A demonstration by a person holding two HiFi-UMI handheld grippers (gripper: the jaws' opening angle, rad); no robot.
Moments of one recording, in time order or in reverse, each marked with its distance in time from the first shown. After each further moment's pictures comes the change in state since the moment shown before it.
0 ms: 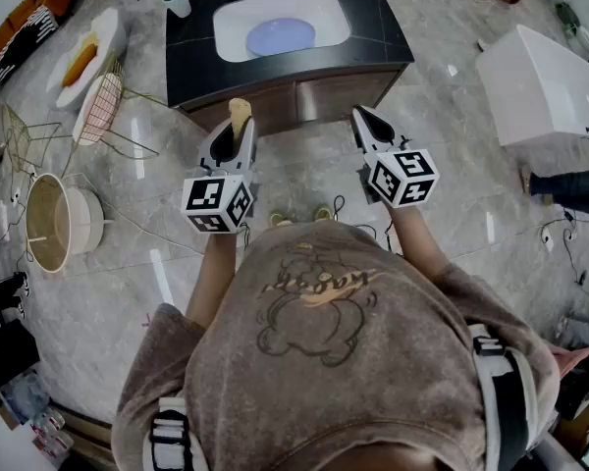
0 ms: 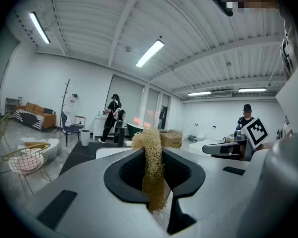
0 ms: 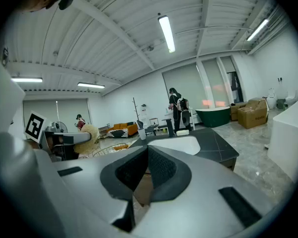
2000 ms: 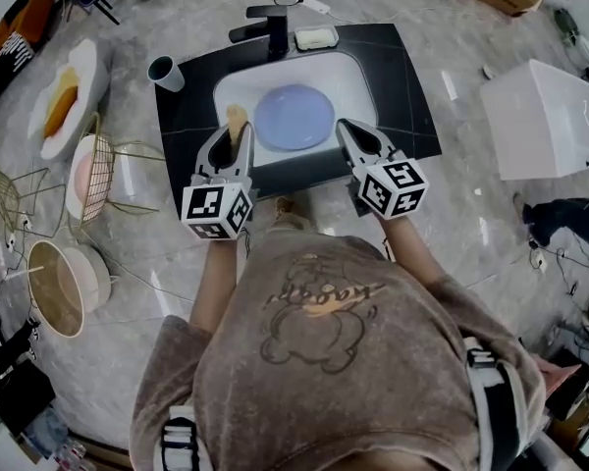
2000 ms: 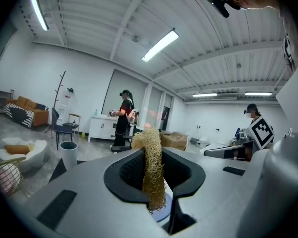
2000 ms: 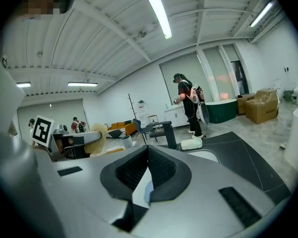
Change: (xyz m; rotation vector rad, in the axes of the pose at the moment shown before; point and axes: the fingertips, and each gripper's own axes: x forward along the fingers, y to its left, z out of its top) left arm 0.289 0.205 0.062 -0.027 -0.007 -0.038; right arm 0.316 -0.103 0.076 0.056 0.047 0.016
